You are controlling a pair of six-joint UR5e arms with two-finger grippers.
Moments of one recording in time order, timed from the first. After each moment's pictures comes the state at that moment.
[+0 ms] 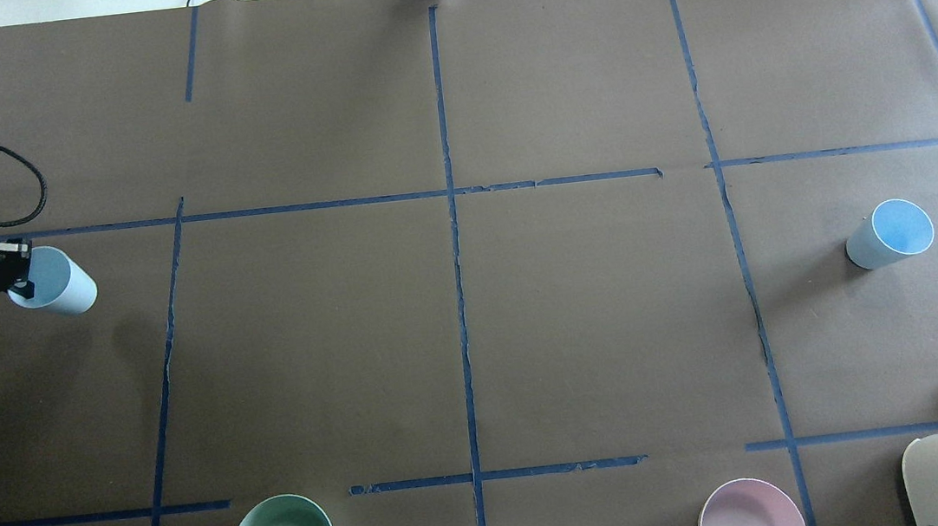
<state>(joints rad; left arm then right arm) -1.02 -1.71 -1.81 -1.62 -2.28 -0.84 1.60 -1.64 1.72 -1.60 2.40 -0.07</state>
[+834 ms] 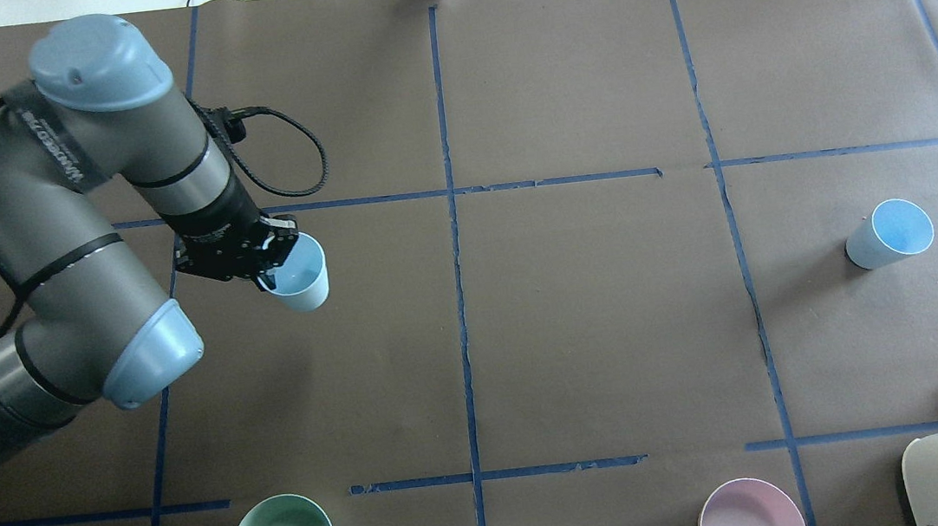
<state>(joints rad) -0.71 -2.17 -1.81 -1.36 -2.22 -1.20 1.60 -1.63 1.72 -1.60 2.41 -0.07</state>
